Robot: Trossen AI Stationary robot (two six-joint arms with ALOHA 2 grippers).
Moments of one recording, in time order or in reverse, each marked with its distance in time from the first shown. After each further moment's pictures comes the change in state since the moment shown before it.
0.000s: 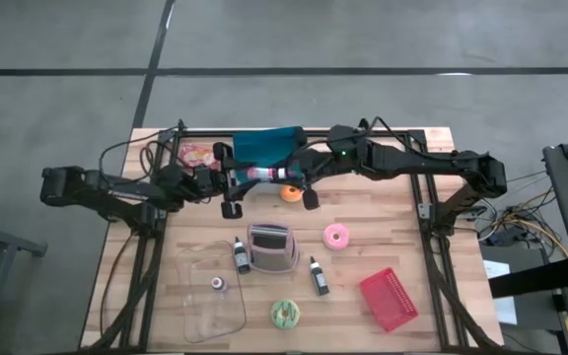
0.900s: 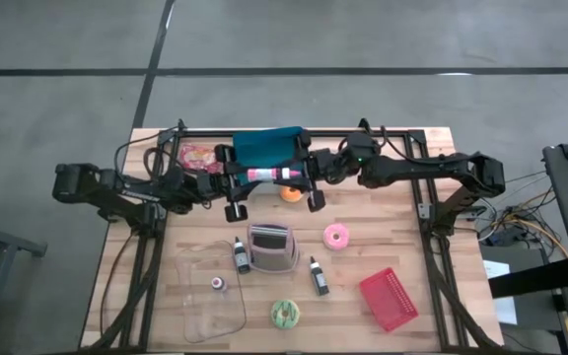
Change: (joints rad) left arm -0.002 0.144 0.020 0.259 0.037 0.077; right arm -0.001 0.019 -0.224 0.663 -0.181 0.153
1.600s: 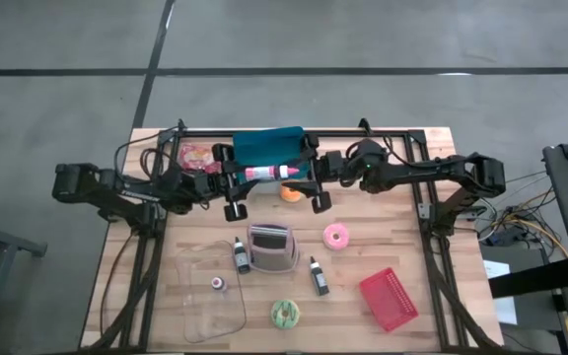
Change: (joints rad) left arm -0.006 0.000 0.001 0.020 -0.005 0.022; right arm -0.005 -0.006 -0.125 0.255 0.010 0.051
